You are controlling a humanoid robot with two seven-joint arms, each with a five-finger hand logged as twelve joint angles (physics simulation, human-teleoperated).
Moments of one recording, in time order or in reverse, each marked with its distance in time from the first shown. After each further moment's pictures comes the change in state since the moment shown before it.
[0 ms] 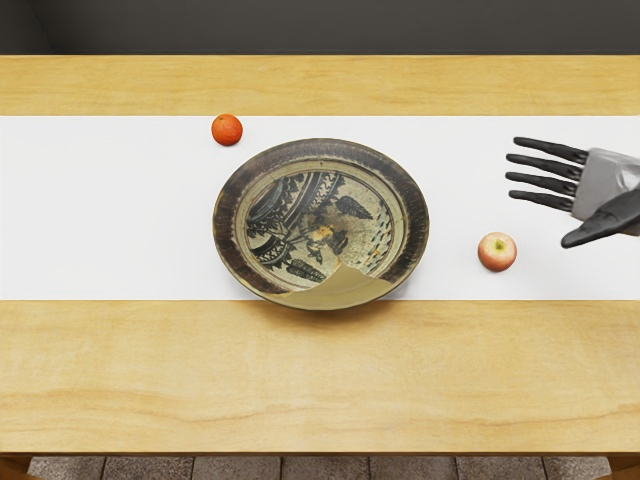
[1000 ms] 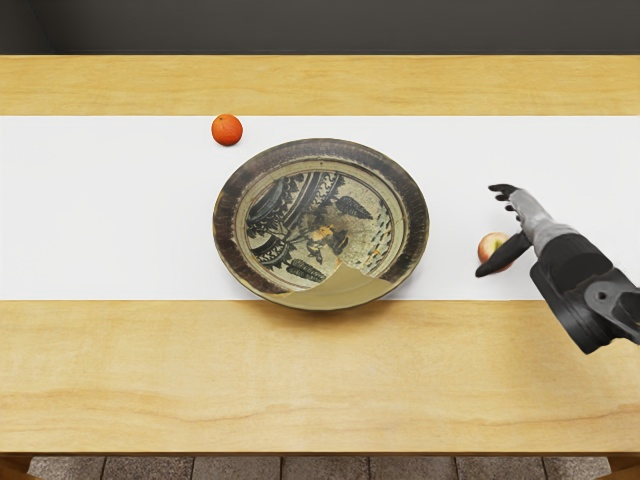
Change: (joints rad) left arm 0.000 0.000 0.000 0.000 0.000 0.000 0.000; right arm 0.434 0.154 -0.973 0.118 -0.984 -1.102 0.000
